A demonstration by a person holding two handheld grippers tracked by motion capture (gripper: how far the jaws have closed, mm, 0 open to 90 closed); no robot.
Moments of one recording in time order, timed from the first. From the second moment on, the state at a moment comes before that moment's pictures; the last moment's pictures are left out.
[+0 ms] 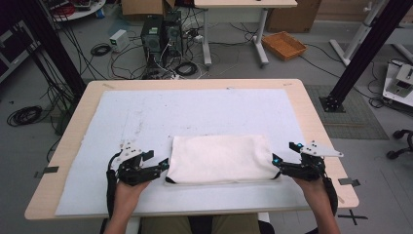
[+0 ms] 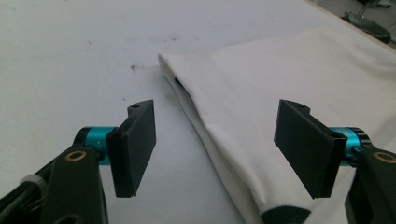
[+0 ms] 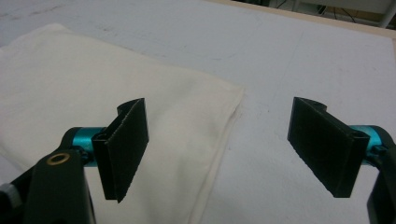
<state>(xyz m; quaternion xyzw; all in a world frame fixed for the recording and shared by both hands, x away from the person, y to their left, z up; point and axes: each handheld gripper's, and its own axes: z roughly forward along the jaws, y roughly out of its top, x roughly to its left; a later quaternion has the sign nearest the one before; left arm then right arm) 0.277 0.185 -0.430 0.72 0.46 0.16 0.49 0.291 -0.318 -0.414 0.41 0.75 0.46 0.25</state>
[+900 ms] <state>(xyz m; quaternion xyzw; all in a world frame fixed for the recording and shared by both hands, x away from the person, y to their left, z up) 0.258 0.147 -0.453 0.77 0.46 0.19 0.39 0.291 -0.307 -0.415 0.41 0.76 0.46 0.23</state>
